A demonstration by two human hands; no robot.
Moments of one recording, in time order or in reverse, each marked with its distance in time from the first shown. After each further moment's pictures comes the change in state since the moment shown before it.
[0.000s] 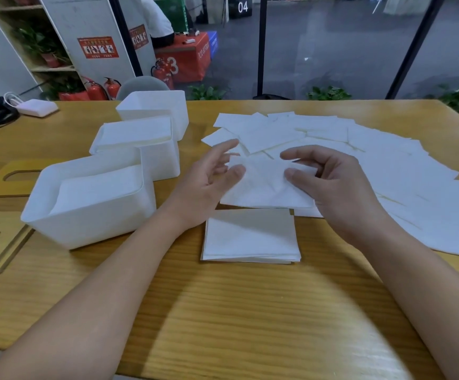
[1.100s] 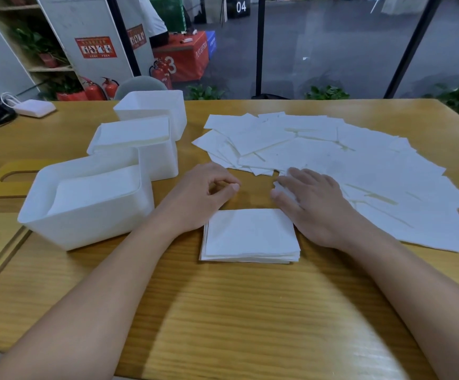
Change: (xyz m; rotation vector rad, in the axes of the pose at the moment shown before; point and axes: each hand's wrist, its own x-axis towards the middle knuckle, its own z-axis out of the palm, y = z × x) left_hand 0.002 -0.011 -0.002 0.380 -0.046 0.043; right_hand 0.013 0.051 0.004 -1.023 -0.263 -0.090
